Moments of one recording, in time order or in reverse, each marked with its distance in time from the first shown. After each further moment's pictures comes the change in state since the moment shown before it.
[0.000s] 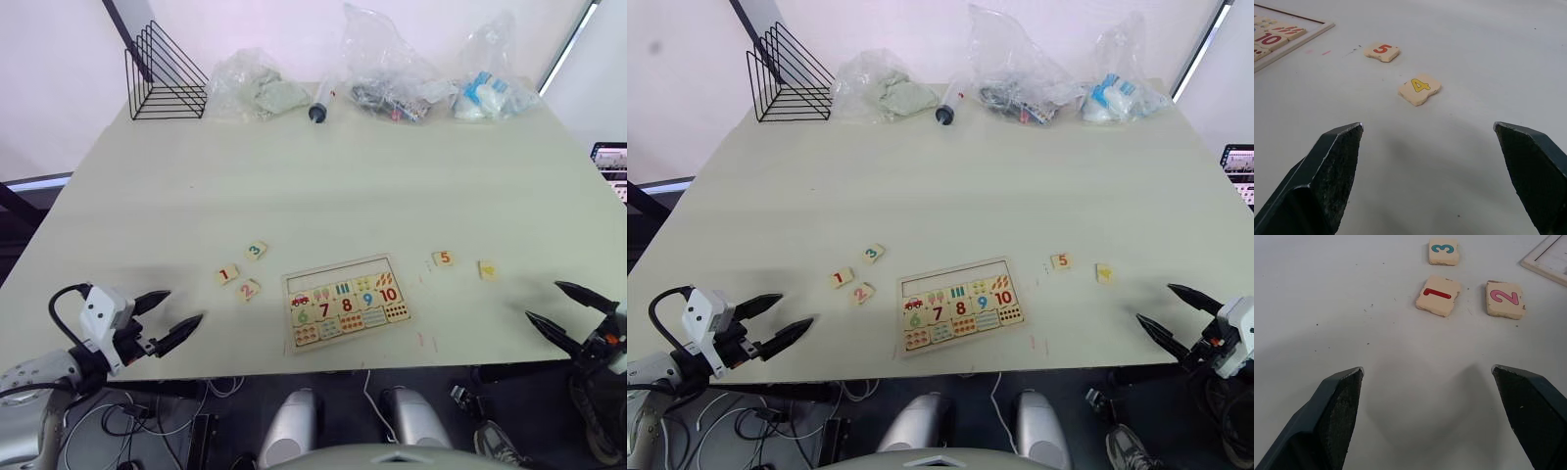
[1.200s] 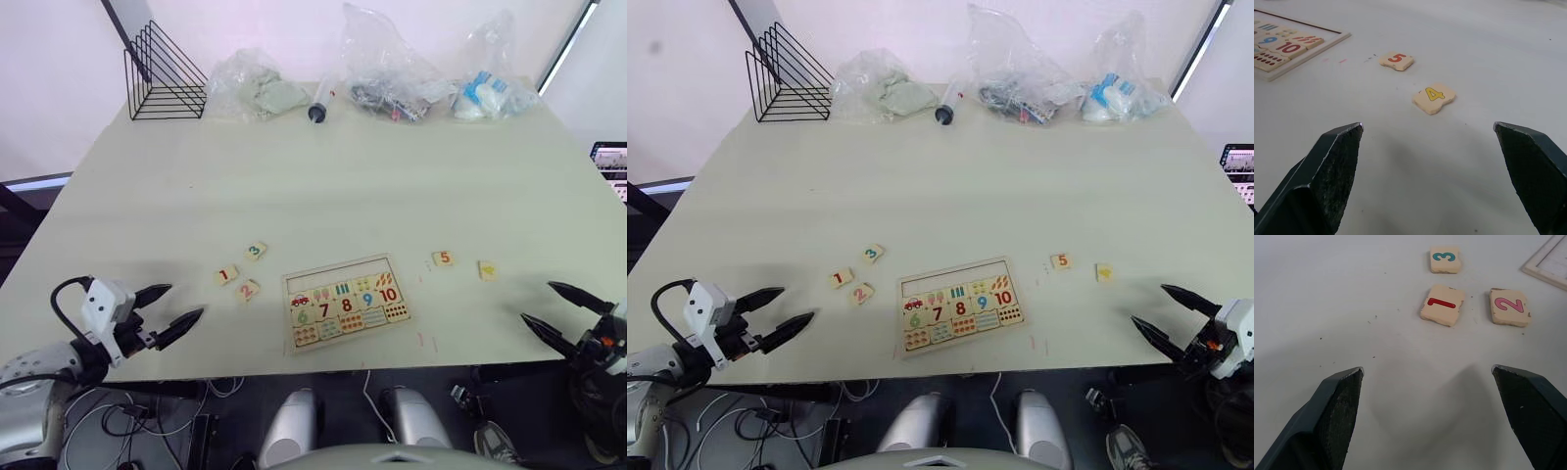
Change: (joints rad) left arm -0.062 0.017 -0.007 0.069 0.023 -0.043 -0.057; right arm -0.037 0.032 -0.002 0.027 0.006 -0.036 0.079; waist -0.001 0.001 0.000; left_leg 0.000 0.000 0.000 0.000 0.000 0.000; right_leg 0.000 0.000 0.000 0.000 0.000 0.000
